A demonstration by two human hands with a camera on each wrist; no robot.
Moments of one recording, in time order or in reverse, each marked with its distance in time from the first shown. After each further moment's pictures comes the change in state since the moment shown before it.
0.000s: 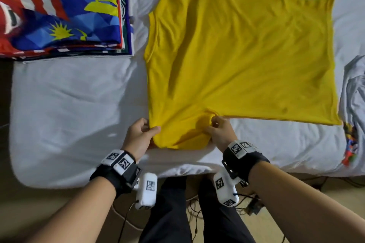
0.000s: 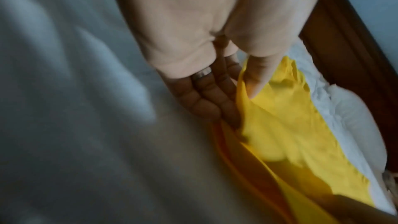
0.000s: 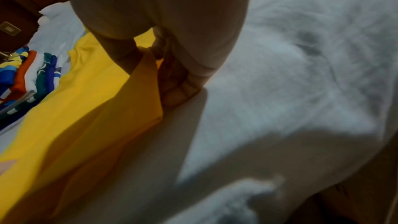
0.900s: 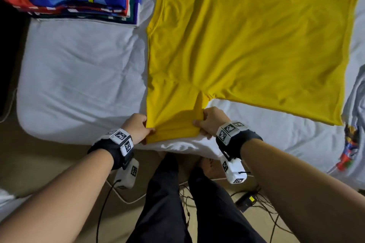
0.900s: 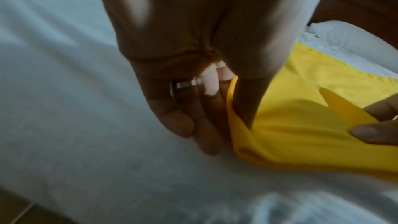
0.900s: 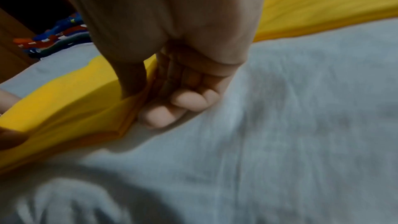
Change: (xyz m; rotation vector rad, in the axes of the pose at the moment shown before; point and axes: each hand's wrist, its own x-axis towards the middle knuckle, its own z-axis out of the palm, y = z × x) left_hand -0.046 -0.030 0.038 0.654 -0.037 -0.094; right_hand -0.007 0.019 -0.034 -0.563 -0.413 -0.121
